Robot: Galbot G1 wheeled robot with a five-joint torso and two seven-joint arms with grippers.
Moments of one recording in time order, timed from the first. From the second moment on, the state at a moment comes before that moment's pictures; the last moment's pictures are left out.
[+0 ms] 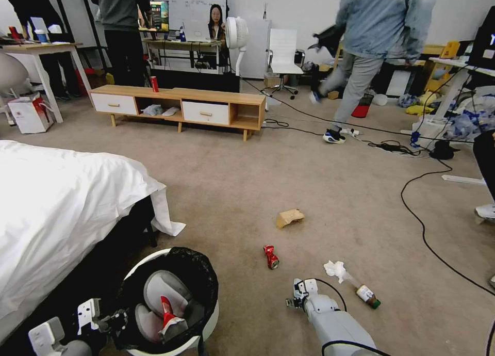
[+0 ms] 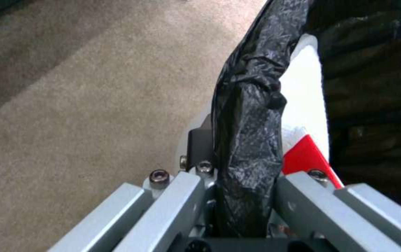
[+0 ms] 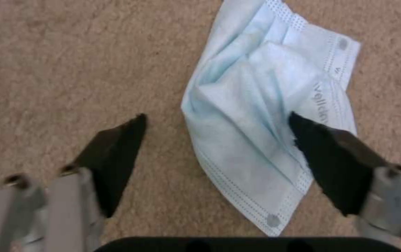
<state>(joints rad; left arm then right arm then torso) 1.65 -1.30 -0.89 -2.15 -0.98 0.74 -0.22 -0.58 1.49 0.30 0.37 0.11 -0.26 -0.04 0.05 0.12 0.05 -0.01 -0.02</state>
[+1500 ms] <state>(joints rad) 1.63 -1.31 -0.86 -2.12 -0.95 0.74 -0.21 -0.85 1.26 0.17 0.85 0.43 -0.27 0.02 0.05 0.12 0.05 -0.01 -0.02</state>
